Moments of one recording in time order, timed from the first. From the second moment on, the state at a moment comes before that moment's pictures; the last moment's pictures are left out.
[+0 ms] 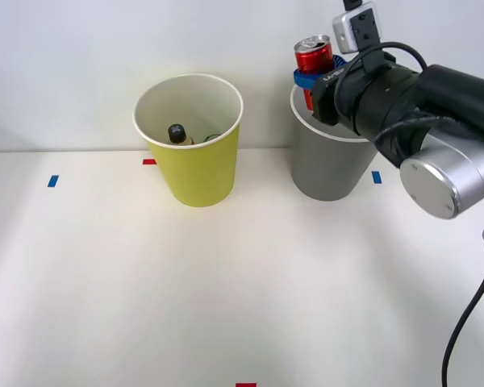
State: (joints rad) arm -0.51 -0.53 0.22 -2.04 -0.39 0.83 1.49
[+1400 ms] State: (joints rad) arm -0.61 -0.53 0.16 -1.77 -0.42 0.68 1.48
